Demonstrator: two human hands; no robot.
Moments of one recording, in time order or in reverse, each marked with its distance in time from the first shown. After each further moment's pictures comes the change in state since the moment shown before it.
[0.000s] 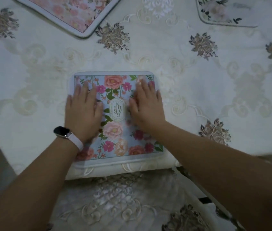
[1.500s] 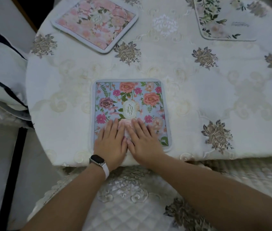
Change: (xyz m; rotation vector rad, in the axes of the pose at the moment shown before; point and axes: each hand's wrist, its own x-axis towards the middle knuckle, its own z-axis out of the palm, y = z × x) left_hand -0.109 0.024 0.029 0.150 -0.195 0.077; right_hand -0.109 -0.027 0.040 -0.175 -0.246 -0.241
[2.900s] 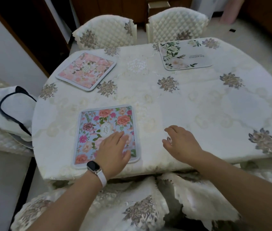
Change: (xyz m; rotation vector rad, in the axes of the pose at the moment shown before) left_hand -0.025 0.149 -0.093 0.010 0.199 0.166; right_hand -0.132 0.184 -0.129 0.059 0.211 0.168
